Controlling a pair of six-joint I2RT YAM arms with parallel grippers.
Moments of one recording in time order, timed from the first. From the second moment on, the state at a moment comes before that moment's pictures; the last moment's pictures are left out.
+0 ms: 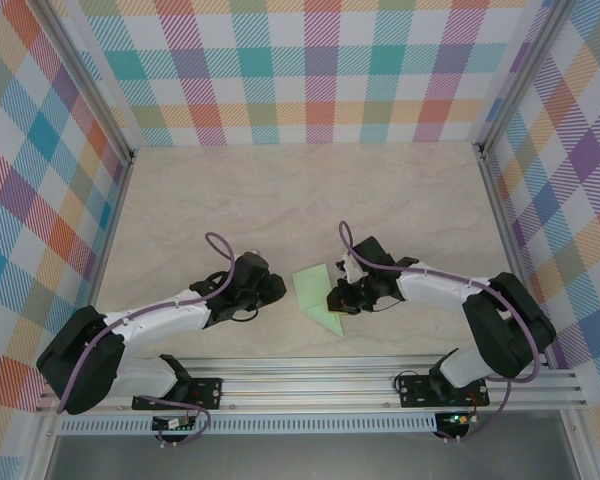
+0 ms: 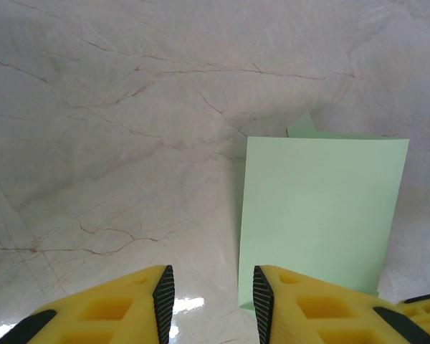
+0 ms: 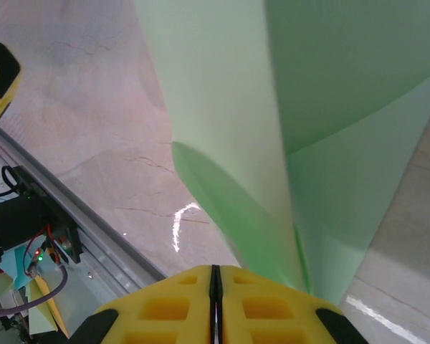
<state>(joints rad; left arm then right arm) -0.75 1.27 0.58 -0.16 -0.02 -1.00 0.64 1.49 0.70 -0.35 -0.62 0.65</state>
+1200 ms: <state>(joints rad) -0.90 1.49 0.69 -0.09 0.03 -1.10 0.49 1.52 0.53 -0.17 -0.67 0.66</state>
